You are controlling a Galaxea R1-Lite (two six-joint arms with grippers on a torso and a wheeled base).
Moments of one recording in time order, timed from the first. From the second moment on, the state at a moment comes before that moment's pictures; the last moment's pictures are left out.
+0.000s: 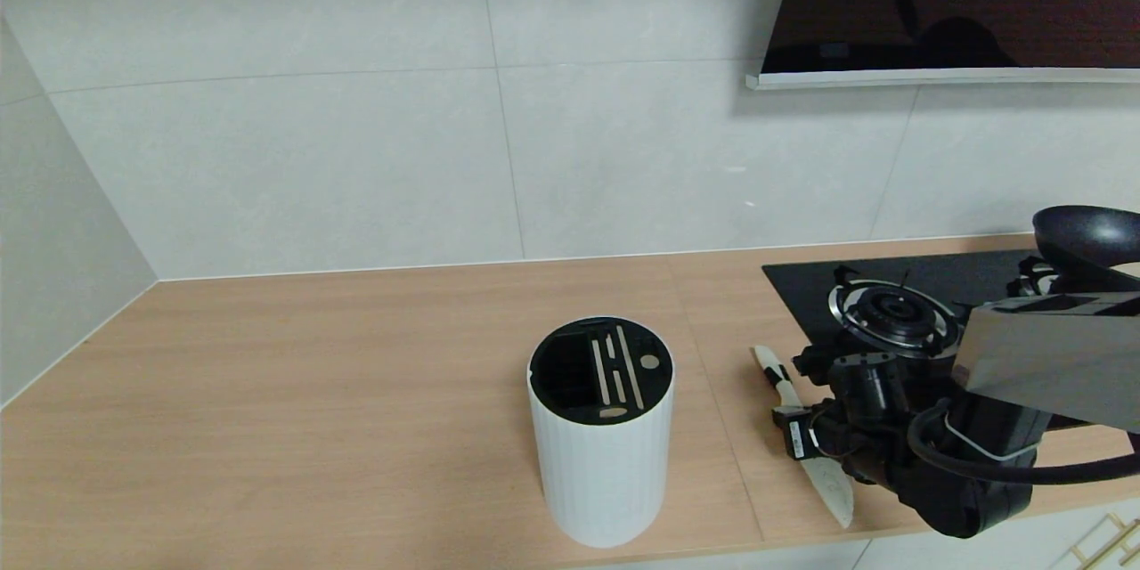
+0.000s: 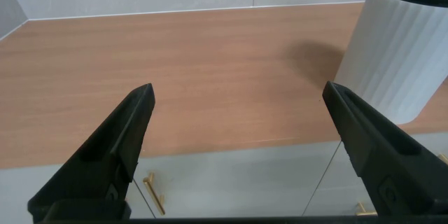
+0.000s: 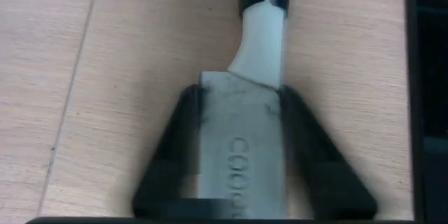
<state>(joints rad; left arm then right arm) 0.00 0.00 0.00 0.00 -0.01 0.00 0.30 2.34 -0.67 -1.07 -0.13 0.04</state>
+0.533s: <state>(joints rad) 0.00 0.00 0.00 0.00 -0.01 0.00 0.30 2.29 -0.66 -1.07 -0.16 0.05</state>
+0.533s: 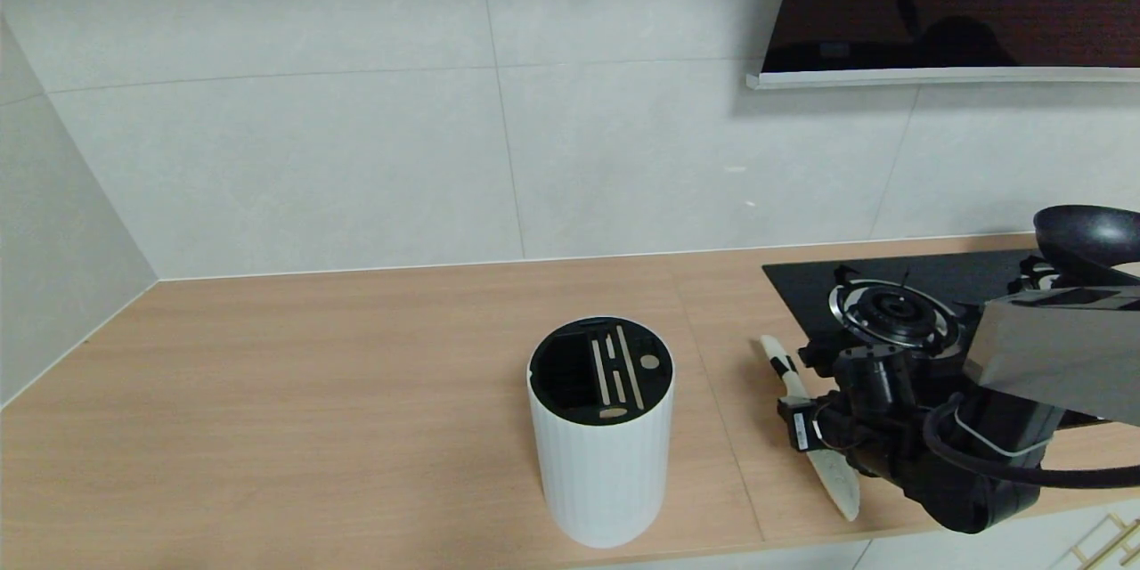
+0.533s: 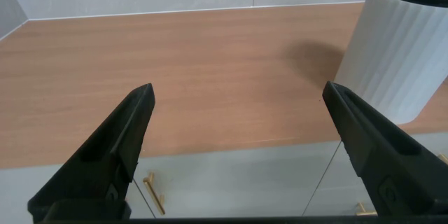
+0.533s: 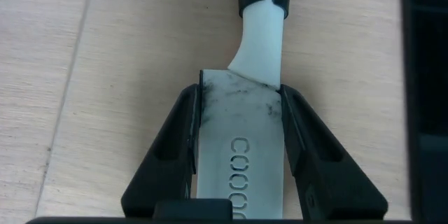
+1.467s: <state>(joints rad) 0.00 0.00 0.00 0.00 -0.01 0.00 0.38 1.86 -0.58 -1.06 -0.15 0.02</state>
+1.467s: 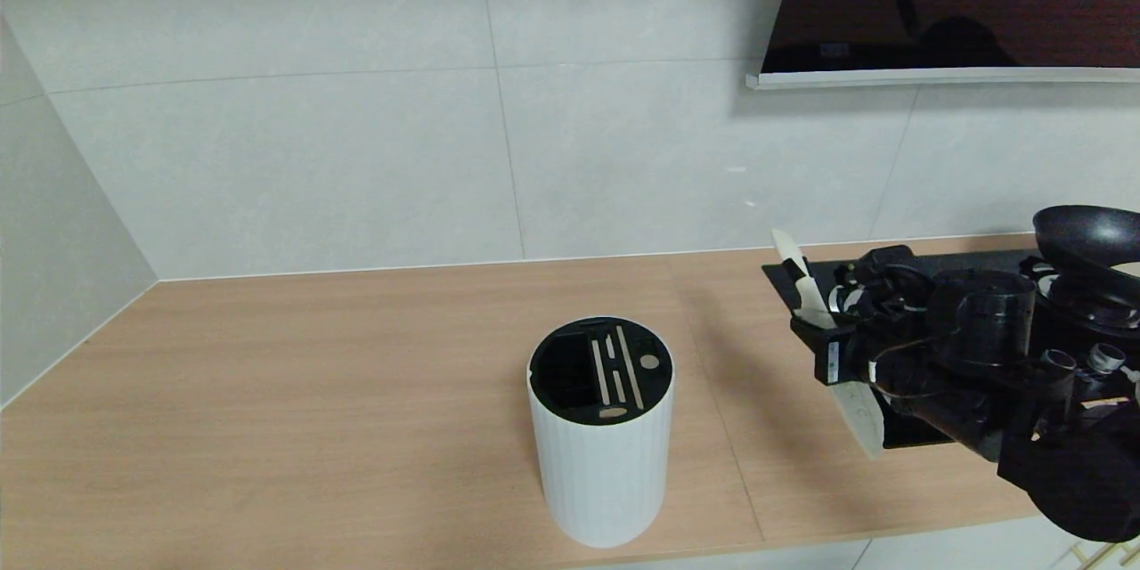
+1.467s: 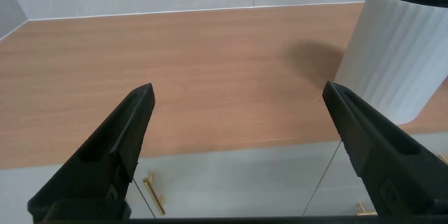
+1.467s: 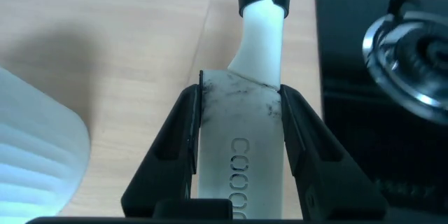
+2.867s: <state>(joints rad) -0.01 0.02 -0.10 0.02 -0.09 0.02 0.79 1.69 -0.91 -0.71 -0.17 0.10</state>
